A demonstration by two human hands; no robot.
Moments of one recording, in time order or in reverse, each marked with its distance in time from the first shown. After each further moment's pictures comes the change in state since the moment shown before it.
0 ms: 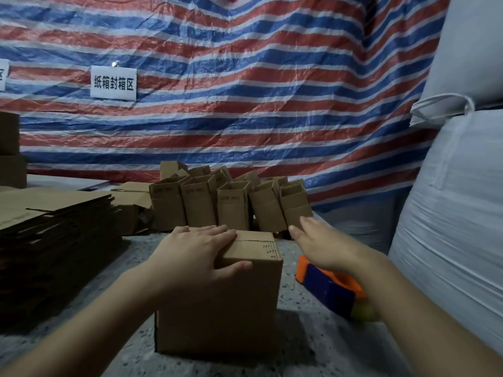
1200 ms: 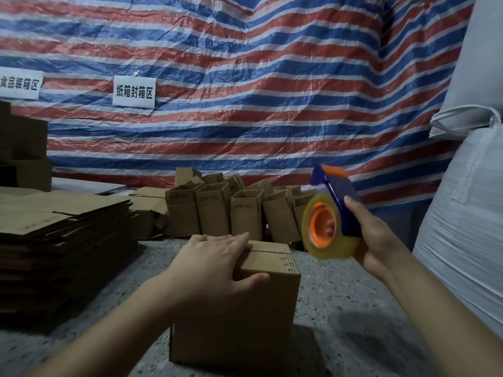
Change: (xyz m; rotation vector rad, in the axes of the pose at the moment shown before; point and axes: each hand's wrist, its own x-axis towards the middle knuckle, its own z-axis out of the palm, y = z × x) left_hand 0.001 -0.003 0.006 -0.062 0.074 0.015; right_hand 0.010 0.023 -0.018 1.468 0.247 -0.039
